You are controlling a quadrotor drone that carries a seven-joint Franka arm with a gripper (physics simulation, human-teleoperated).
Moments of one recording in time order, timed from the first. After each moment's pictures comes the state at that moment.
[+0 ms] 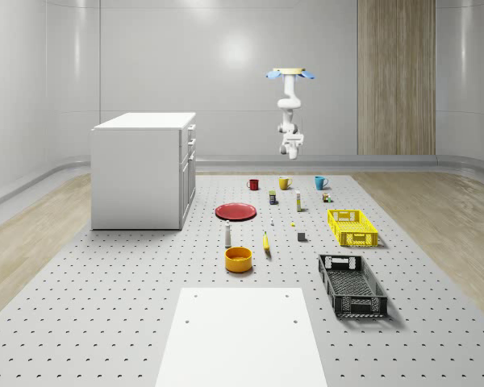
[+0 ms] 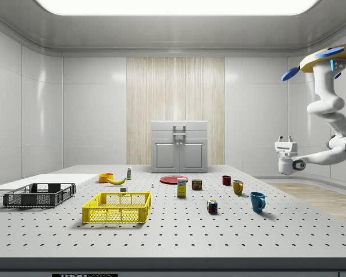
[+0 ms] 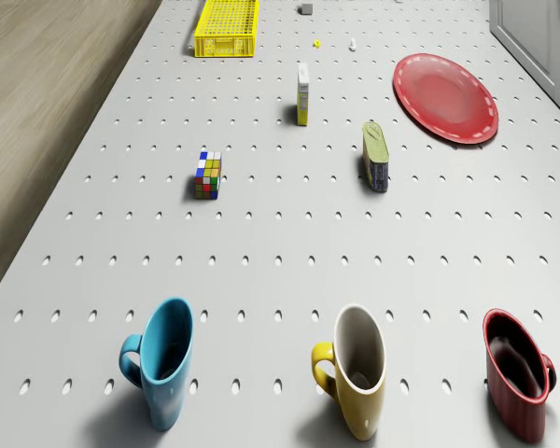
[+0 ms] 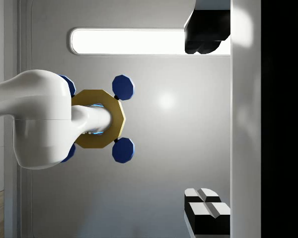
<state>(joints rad) -0.01 -0.72 0.00 -2.08 0.00 1.38 0.78</state>
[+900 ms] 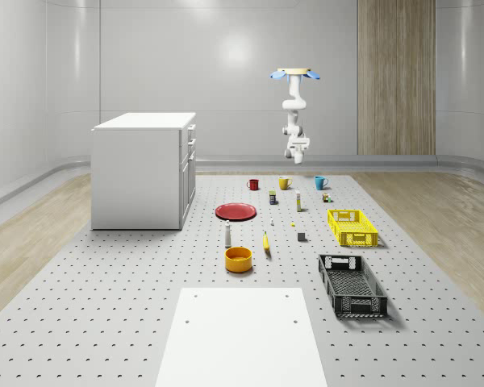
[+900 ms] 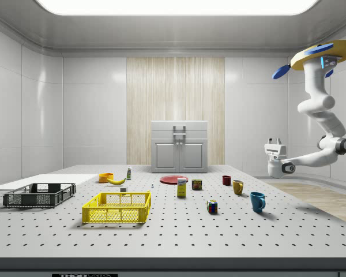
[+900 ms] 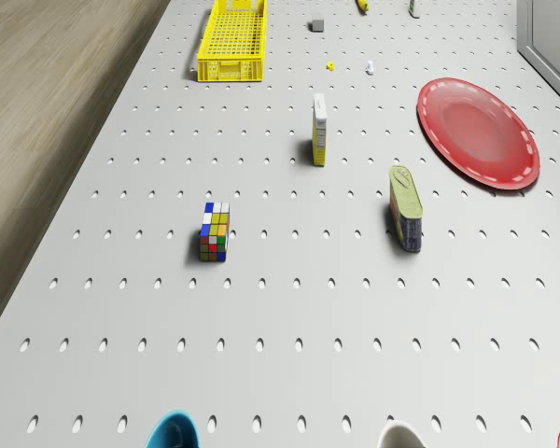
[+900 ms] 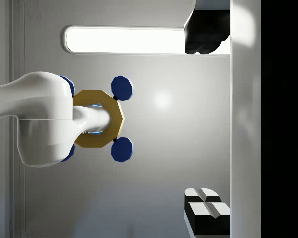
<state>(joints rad) -0.01 -0.70 0.00 -2.04 0.00 1.37 0.78</state>
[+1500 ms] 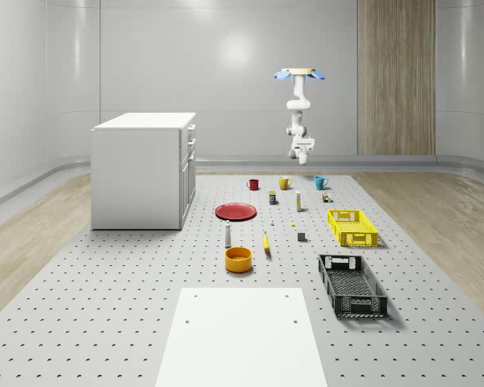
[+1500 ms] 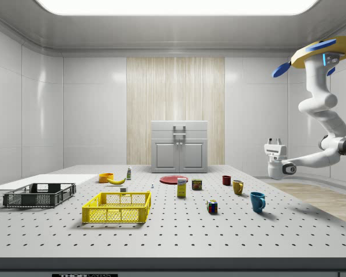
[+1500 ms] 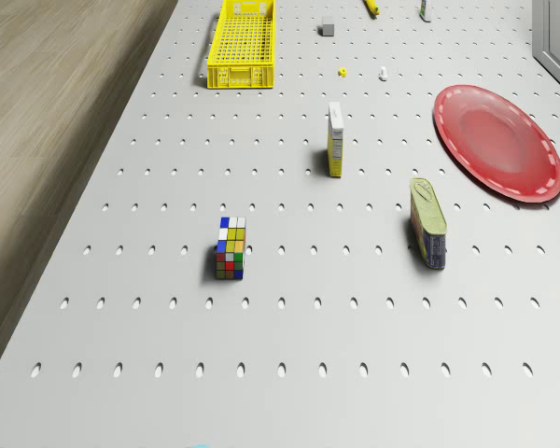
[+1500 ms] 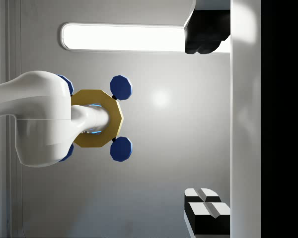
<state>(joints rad) -0.01 -0.71 0.01 -2.05 0.00 1.37 0.78</state>
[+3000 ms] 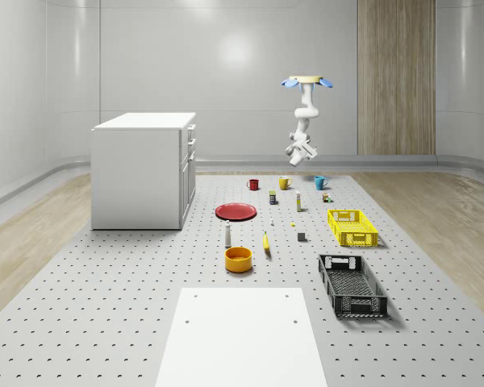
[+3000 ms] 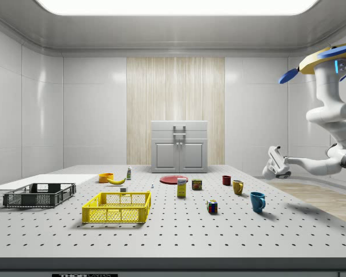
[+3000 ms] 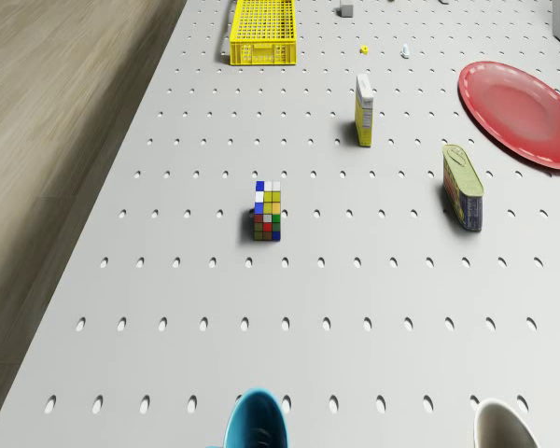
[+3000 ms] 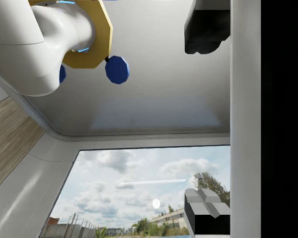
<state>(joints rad) -0.15 -0.76 0.44 -2.21 -0.63 1.42 0.88</state>
